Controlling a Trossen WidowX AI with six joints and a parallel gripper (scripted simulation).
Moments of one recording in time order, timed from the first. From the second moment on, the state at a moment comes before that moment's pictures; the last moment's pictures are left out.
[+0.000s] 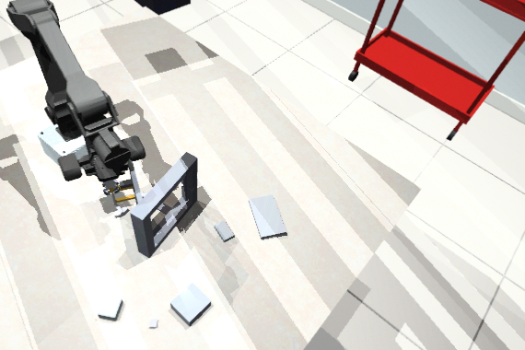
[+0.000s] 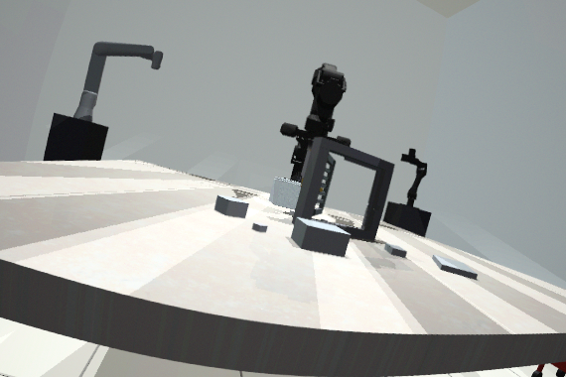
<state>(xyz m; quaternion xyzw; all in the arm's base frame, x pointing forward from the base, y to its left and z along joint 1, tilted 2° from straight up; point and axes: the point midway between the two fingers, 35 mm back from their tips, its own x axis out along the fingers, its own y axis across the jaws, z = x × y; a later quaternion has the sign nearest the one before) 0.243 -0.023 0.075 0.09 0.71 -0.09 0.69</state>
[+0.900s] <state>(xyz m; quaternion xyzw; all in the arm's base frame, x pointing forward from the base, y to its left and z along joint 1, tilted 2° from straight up) 0.250 -0.073 0.076 -0.04 0.71 0.04 0.70</state>
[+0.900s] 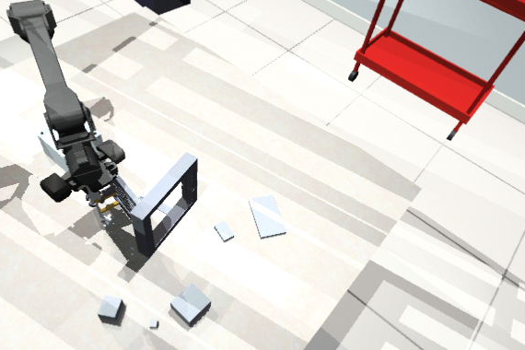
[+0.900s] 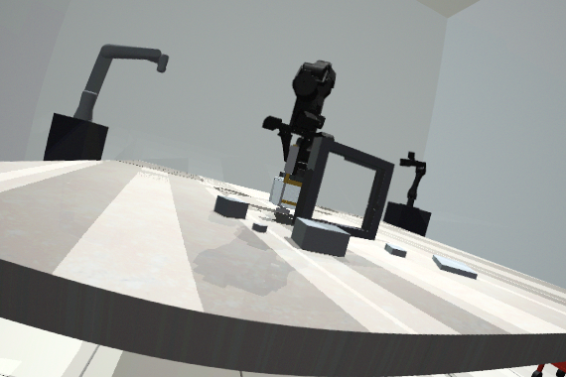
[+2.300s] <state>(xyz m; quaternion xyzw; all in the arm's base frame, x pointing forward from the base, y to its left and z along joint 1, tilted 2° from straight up) 0.272 -0.116 0.076 -0.17 0.69 0.16 0.68</state>
